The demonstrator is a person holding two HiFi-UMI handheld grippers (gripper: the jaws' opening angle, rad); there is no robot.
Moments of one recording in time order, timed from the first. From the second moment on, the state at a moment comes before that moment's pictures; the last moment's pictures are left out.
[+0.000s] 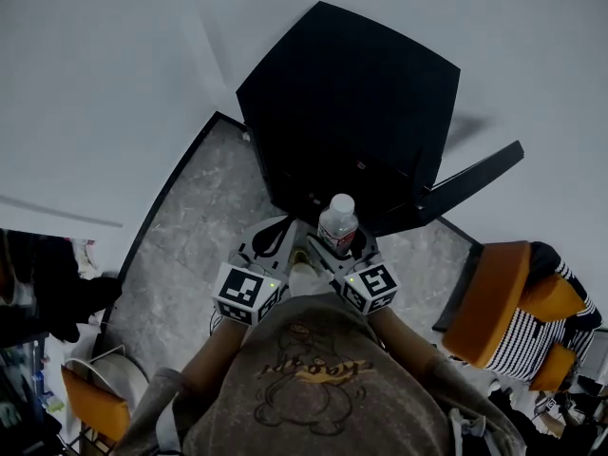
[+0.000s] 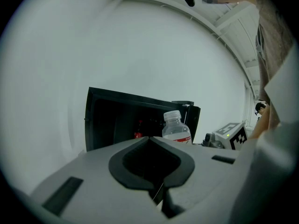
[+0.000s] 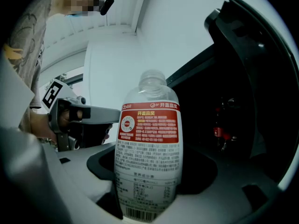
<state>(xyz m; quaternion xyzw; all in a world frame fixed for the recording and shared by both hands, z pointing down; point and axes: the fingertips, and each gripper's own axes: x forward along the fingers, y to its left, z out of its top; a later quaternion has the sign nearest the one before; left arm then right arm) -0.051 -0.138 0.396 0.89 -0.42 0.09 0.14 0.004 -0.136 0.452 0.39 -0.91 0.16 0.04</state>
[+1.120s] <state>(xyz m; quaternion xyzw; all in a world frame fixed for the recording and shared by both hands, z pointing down) -0.044 -0.179 0.440 0.89 -0.41 0.10 0.16 0.007 -0.243 0.514 0.45 -0.88 0.13 0.05</state>
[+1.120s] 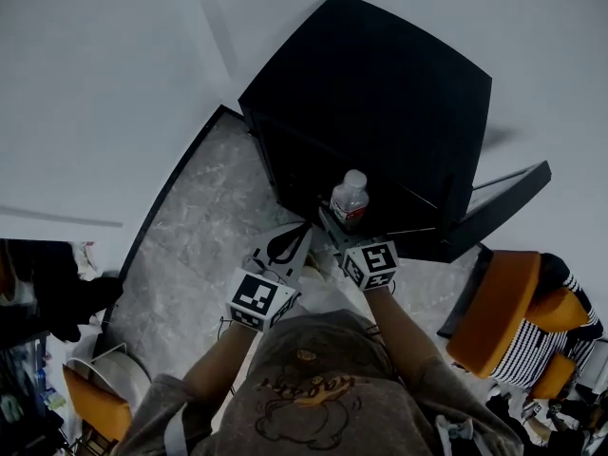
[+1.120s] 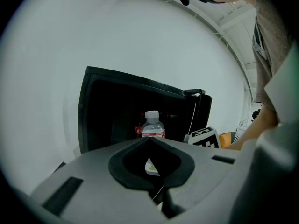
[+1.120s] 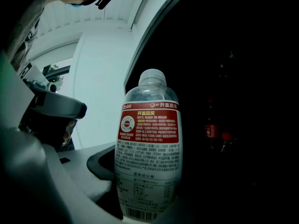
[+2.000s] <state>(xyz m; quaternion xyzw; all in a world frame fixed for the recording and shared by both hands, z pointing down) -0.040 -0.179 0.480 0.90 -0.38 0.12 0.18 0.008 -0.319 0.557 0.48 -0.87 0.12 0.04</state>
